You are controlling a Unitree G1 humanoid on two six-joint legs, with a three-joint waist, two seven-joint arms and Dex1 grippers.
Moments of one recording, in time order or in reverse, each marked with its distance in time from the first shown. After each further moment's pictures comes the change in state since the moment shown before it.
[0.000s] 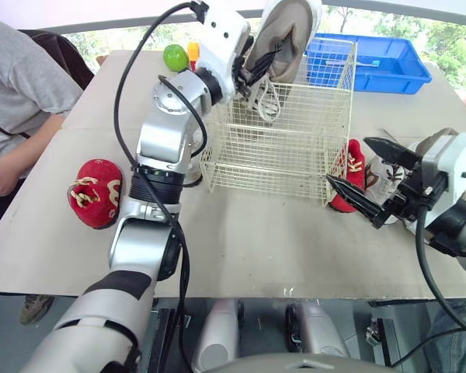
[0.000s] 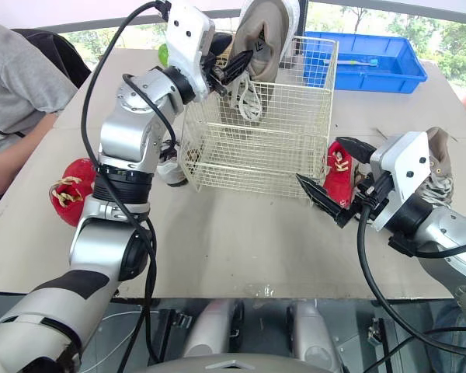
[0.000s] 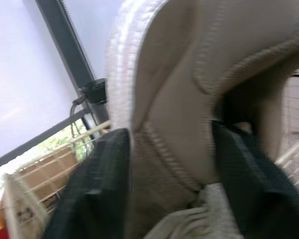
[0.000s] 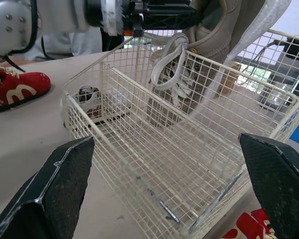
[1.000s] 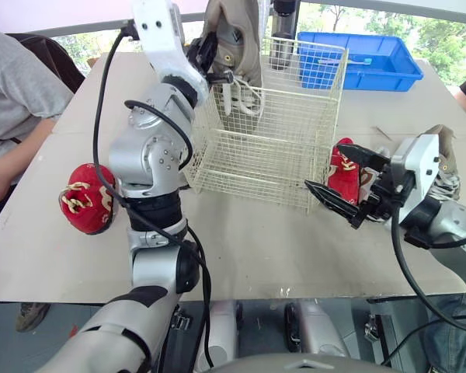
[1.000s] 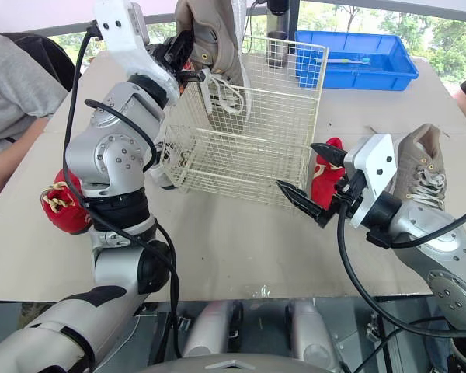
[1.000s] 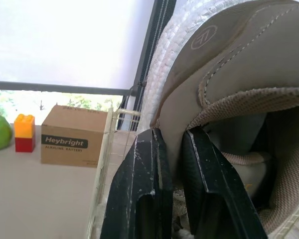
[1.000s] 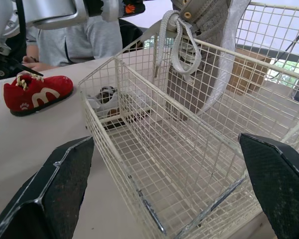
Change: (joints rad) left arm 0.164 -0.142 0.286 -0.446 -0.238 0.448 0.449; right arm -0.092 0.081 0.185 0.097 -0.080 -0.031 0.076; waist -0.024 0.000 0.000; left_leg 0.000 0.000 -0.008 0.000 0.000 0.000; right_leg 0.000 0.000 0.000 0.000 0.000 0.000
